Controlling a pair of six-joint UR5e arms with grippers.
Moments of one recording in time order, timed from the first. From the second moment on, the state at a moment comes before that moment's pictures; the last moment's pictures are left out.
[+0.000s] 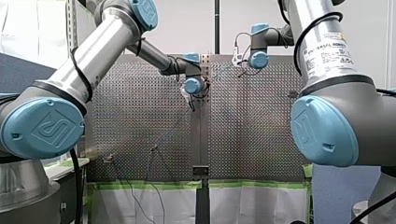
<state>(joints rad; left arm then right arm) -0.51 -2.22 -1.14 -2.71 -1.78 -1.94 1.93 -1.14 1.21 -0.32 1.62 1.57</state>
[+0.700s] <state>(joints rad) -0.52 -2.22 -1.14 -2.72 -1.79 -1.94 1.86 -1.14 1.23 -0.30 1.62 1.57</state>
